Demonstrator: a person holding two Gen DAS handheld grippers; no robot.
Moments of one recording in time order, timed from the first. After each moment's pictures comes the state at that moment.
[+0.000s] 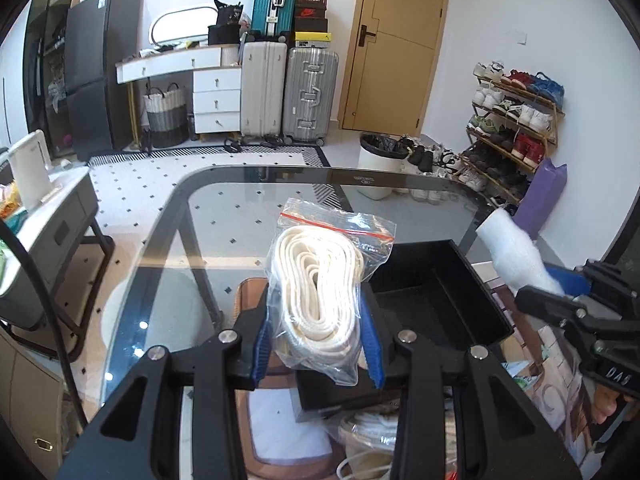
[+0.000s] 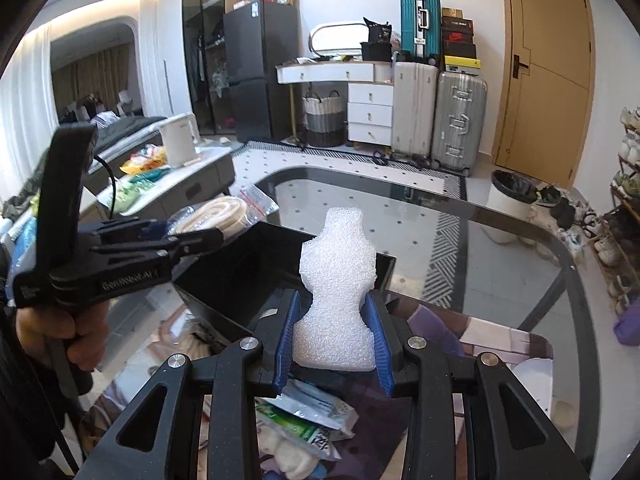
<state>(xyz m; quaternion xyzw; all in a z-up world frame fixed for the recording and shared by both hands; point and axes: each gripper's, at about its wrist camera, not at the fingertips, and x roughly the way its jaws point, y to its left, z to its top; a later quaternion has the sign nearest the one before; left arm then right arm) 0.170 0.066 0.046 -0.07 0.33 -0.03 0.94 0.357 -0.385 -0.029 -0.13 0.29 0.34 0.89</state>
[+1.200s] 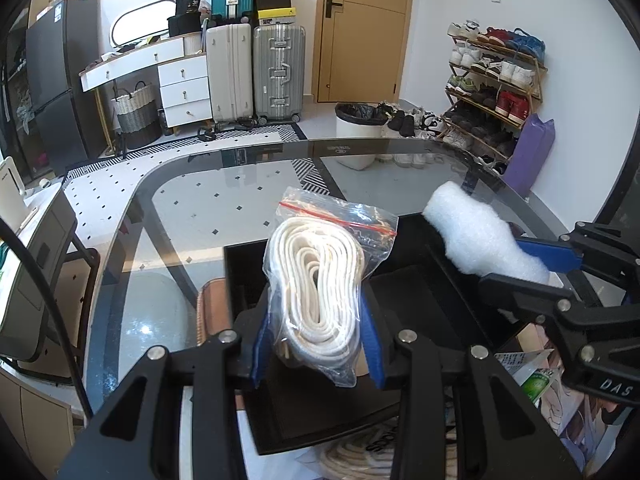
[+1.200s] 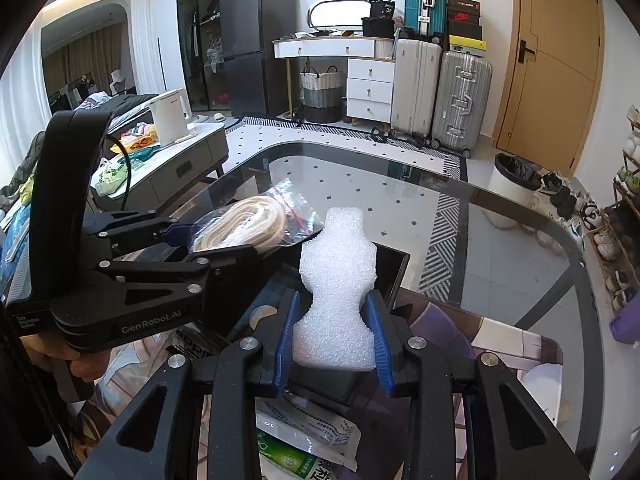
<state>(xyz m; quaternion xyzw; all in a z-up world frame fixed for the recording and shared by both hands) 0.202 0.039 0.032 -0.01 0.38 -0.08 0.92 0.391 -0.355 -0.051 -0.15 0.33 0.33 0.87</state>
